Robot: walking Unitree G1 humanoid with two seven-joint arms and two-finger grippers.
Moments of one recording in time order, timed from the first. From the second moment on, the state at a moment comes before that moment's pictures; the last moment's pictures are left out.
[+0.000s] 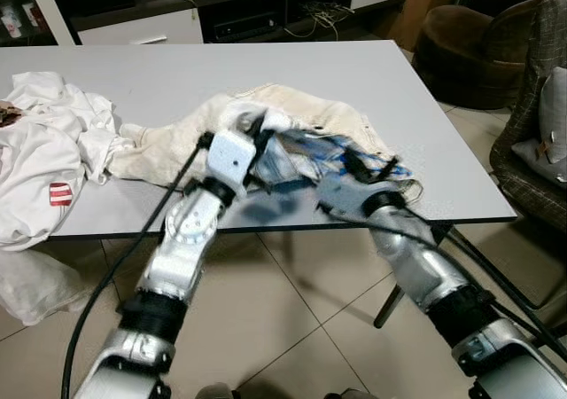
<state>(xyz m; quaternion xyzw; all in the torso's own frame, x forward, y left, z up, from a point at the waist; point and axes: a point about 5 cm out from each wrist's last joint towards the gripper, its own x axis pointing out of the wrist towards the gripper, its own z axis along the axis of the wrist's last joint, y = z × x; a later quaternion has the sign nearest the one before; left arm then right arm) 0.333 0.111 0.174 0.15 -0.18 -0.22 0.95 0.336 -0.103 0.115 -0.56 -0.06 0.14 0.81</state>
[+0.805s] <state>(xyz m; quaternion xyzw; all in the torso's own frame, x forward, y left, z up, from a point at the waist) 0.339 0.098 0.196 0.17 -0.22 -0.26 0.93 0.355 -0.080 0.128 -0.34 0.05 0.22 0.91</state>
